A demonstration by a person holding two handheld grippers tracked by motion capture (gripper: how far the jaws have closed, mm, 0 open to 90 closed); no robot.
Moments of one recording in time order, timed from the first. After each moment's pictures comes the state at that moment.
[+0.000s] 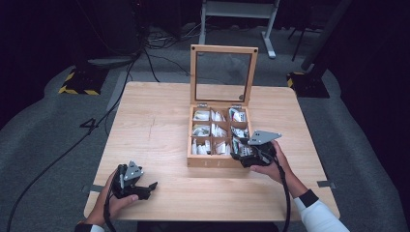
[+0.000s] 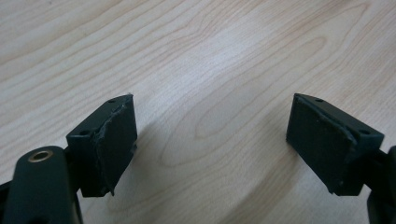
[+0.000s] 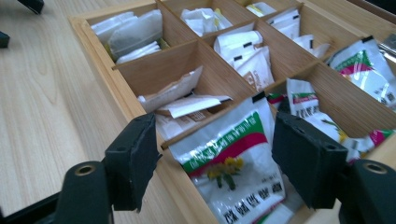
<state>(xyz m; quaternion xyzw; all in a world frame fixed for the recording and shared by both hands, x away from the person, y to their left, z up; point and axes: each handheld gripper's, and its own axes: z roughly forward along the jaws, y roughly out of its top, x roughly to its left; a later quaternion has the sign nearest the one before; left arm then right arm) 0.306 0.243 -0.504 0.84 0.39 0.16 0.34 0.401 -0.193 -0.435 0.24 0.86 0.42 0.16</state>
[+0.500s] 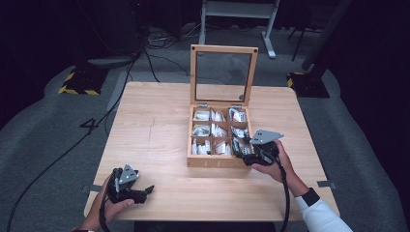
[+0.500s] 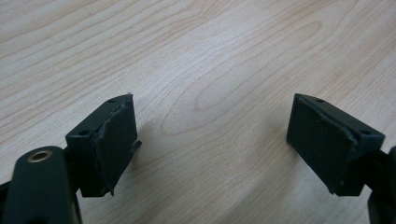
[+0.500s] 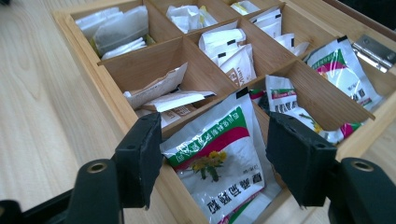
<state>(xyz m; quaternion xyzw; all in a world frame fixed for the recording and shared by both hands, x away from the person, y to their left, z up) 0.295 0.251 -0.504 0.84 0.40 0.16 0.34 0.400 -0.199 -0.429 0.24 0.86 0.40 0.19</state>
